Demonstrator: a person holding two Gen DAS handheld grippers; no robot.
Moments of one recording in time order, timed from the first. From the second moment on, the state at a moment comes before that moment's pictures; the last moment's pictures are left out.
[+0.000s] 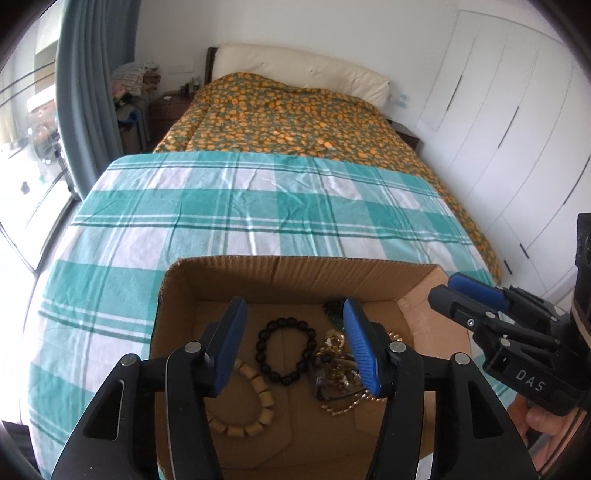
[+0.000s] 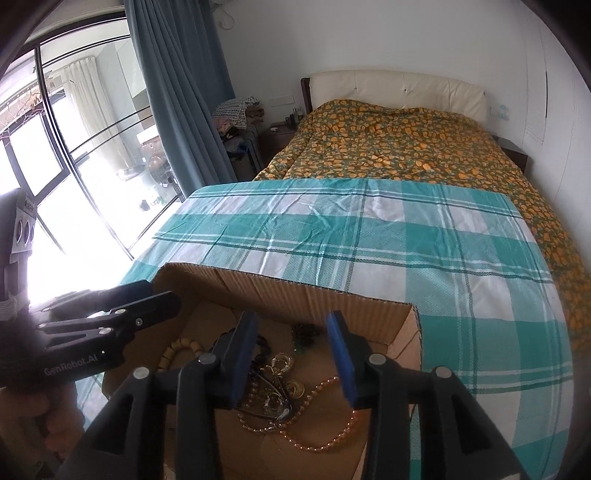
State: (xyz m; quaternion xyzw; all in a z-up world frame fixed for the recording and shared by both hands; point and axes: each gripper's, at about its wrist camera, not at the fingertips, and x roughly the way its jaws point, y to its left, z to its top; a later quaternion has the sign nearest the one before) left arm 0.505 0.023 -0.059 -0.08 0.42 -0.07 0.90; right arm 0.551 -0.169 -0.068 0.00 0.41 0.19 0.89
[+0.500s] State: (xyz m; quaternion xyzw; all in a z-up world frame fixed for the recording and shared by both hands) left arm 0.280 0.030 -0.104 -0.05 0.41 -0.05 0.91; right arm 0.315 -0.208 -0.084 -0.02 0.36 0.15 0.92
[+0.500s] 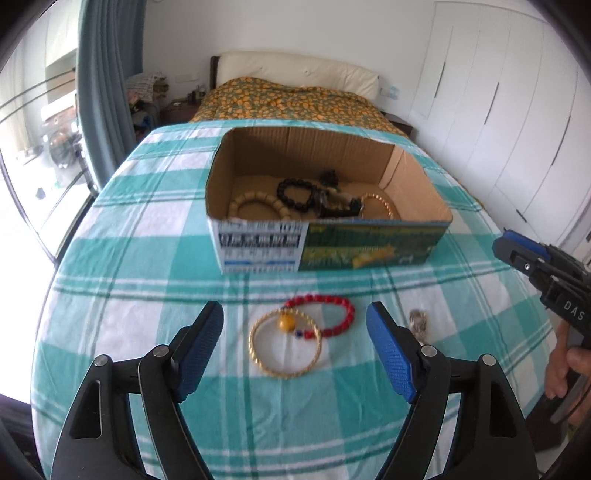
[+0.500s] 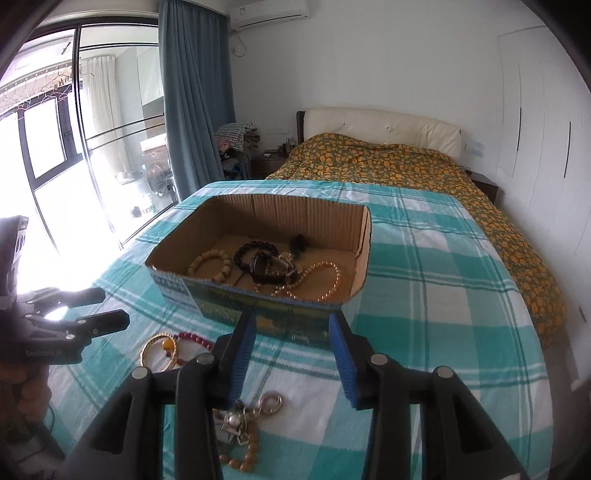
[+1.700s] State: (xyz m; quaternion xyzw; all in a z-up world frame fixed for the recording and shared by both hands) left arm 0.185 0.062 -0.163 -0.11 0.43 0.00 0.90; right arm 0.197 -0.228 -0.153 0.01 0.40 0.10 0.91
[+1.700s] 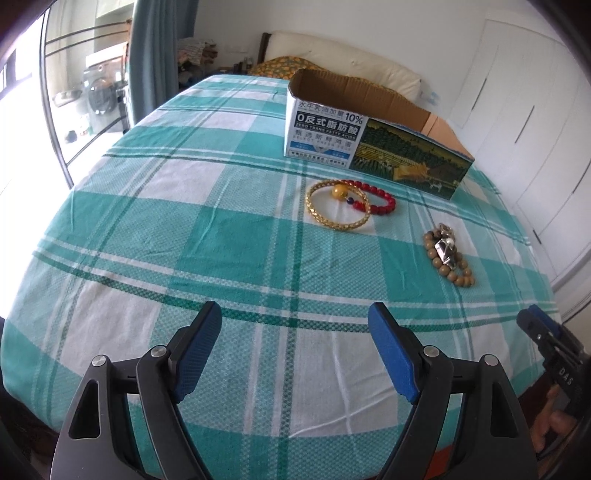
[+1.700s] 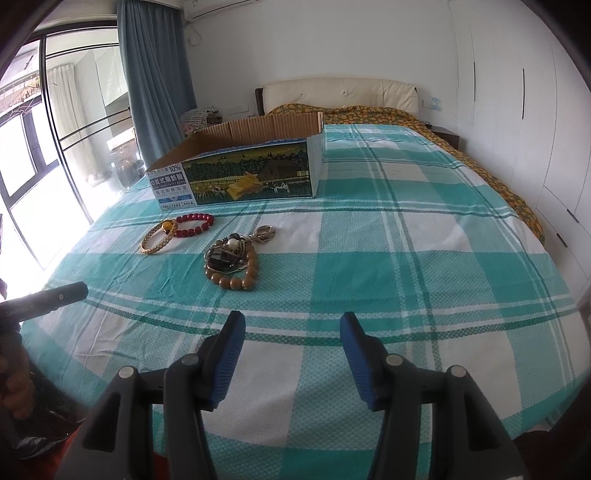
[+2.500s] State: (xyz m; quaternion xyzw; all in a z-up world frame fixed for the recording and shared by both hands) left arm 0.284 0.007 -0.171 -0.01 0.44 -0.07 0.90; right arm 0.238 -0.199 -0.152 0.05 0.43 0.18 0.88
